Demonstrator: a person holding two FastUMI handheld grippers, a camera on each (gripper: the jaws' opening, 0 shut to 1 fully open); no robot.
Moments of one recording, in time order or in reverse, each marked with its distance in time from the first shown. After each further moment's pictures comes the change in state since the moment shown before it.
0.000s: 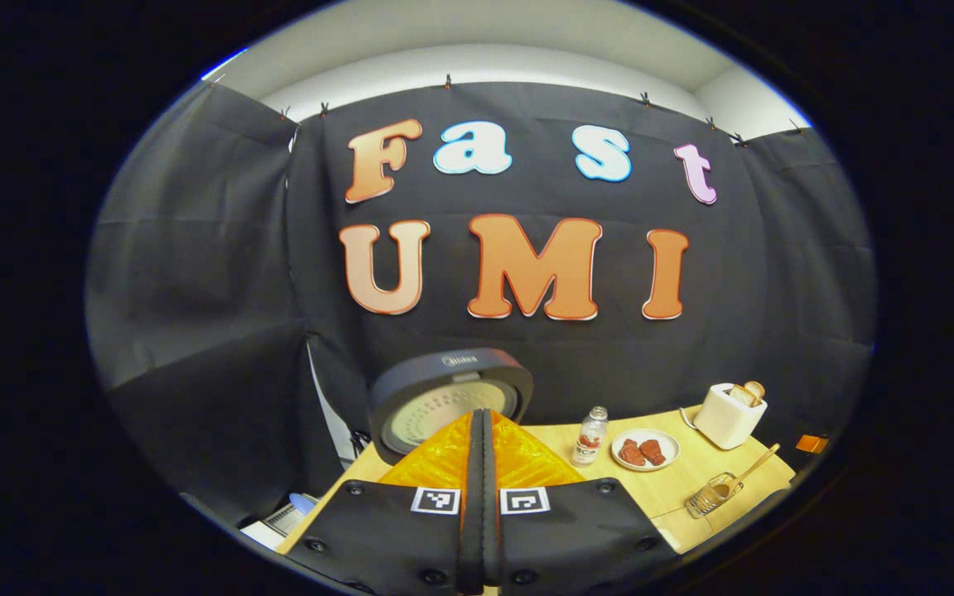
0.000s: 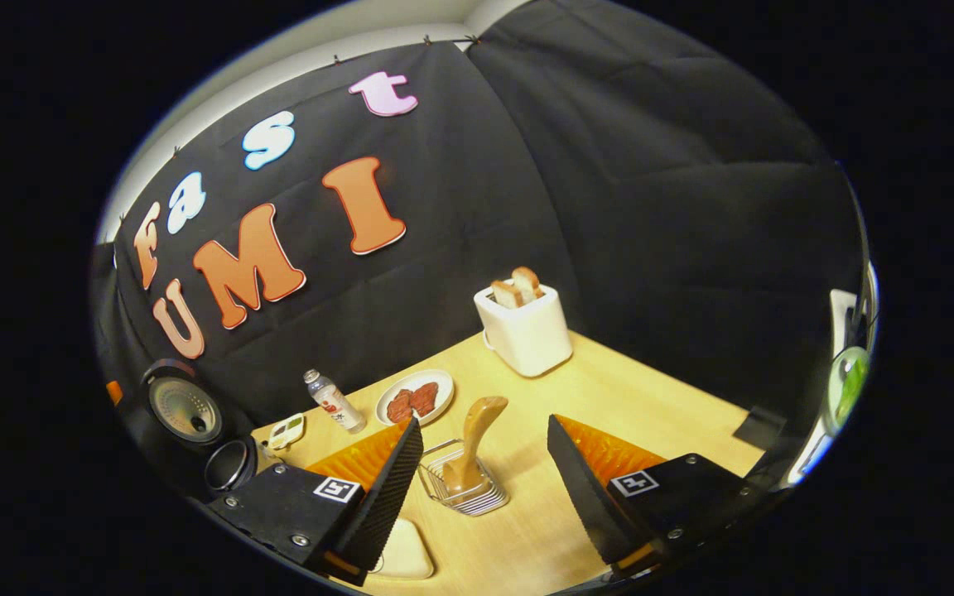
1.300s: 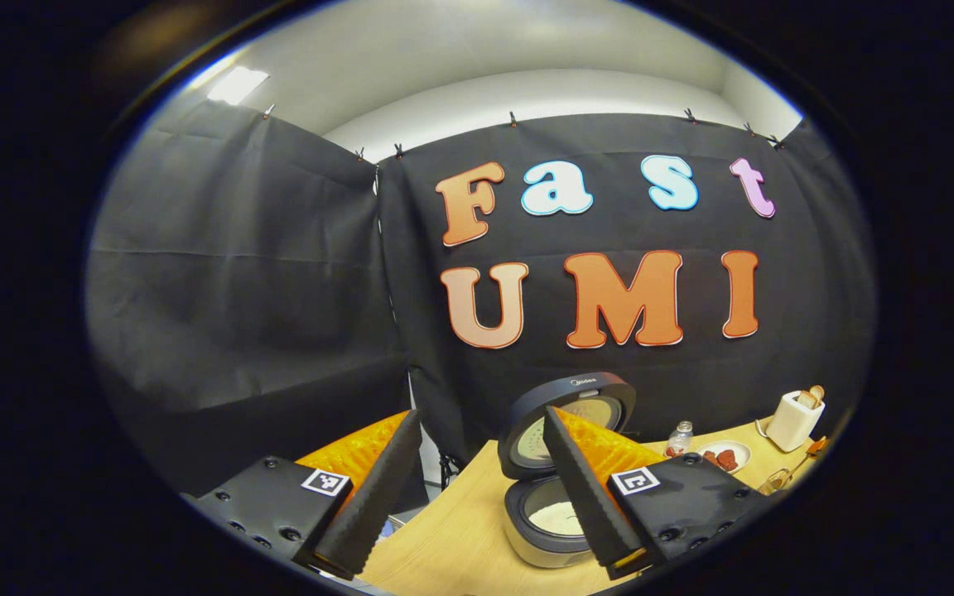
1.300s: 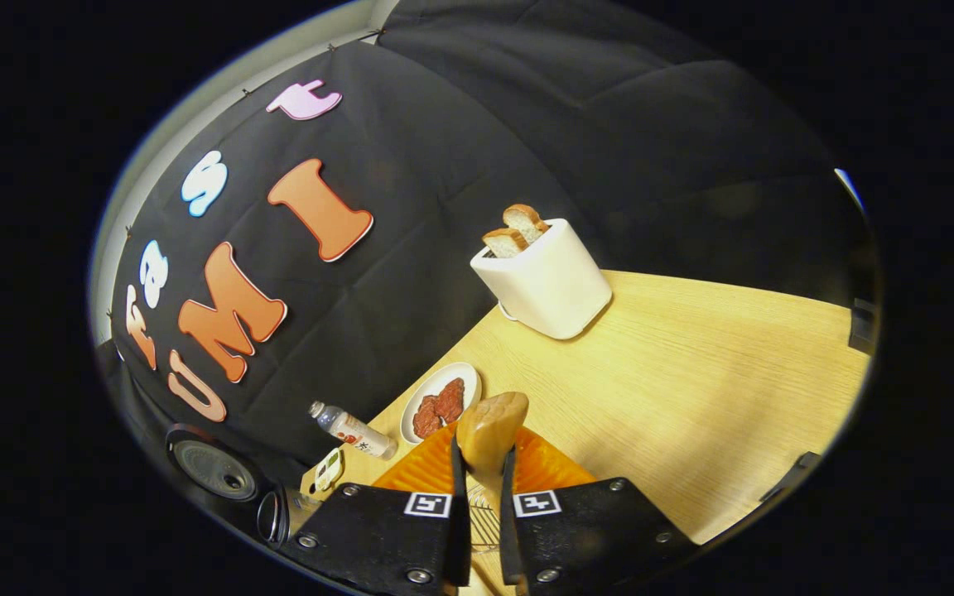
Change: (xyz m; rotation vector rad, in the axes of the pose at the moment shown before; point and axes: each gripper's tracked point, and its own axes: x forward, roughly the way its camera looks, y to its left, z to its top) left arm -0.070 0.098 0.015 0.053 -0.081 0.279; right arm 0.084 0.020 -0.028 0.257 0.050 0.058
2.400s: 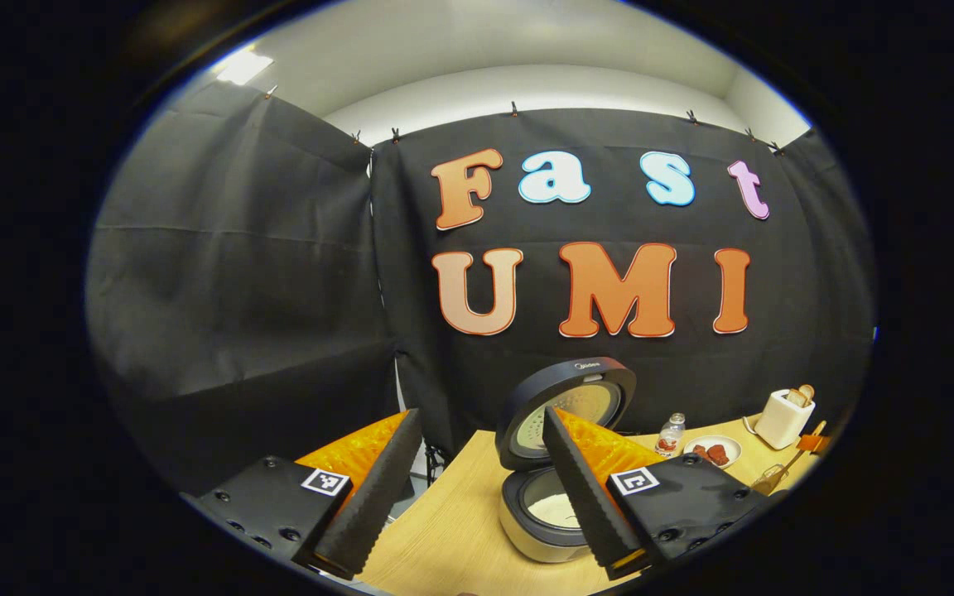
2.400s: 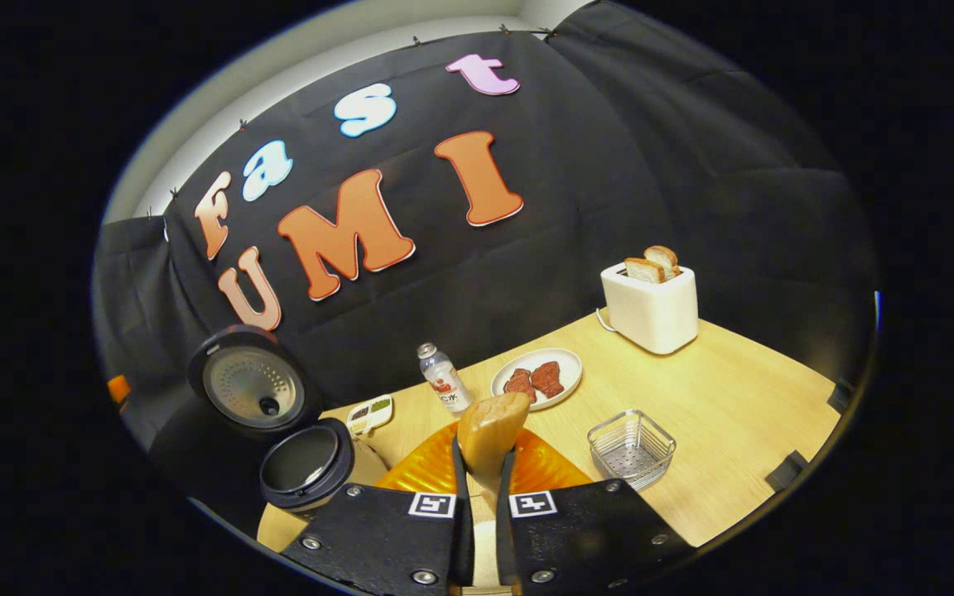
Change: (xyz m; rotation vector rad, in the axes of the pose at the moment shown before) left arm 0.016 0.020 -0.024 -0.031 0.035 -0.067; right arm -0.093 0.147 -0.073 -0.383 -0.009 0.137
